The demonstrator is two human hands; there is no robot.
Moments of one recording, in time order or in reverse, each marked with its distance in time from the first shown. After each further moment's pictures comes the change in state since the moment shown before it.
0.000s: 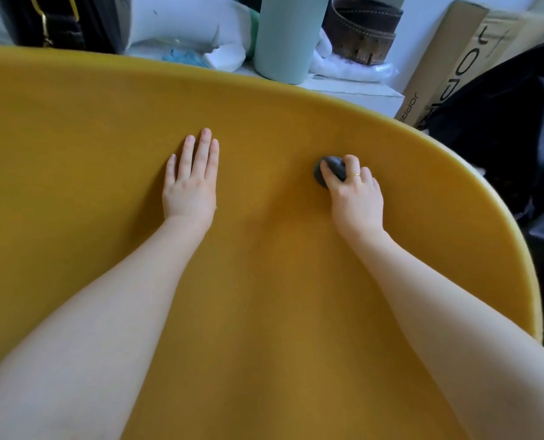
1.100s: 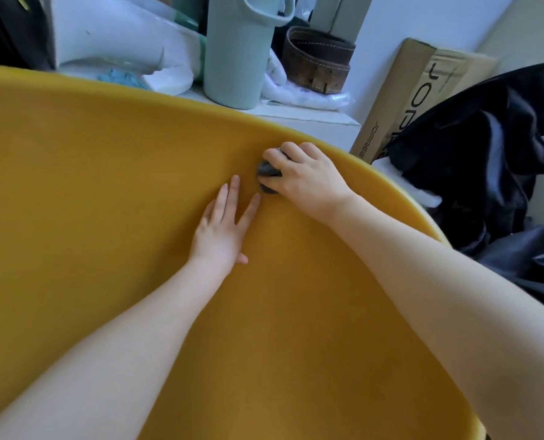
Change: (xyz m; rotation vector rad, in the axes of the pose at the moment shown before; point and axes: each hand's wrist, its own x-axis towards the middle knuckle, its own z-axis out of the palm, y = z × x) left_hand 0.000 0.125 -0.006 -0.079 -0.110 0.218; right_hand 0.069 0.051 -0.025 -0.231 0.016 -0.698
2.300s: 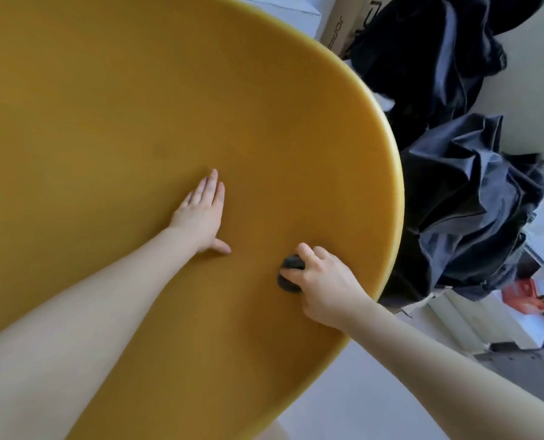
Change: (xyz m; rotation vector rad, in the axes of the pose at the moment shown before) left_hand -0.107 0.042 0.028 -0.124 -0.438 0.178; right_hand -0.222 -0.158 -0.109 0.626 -0.725 0.332
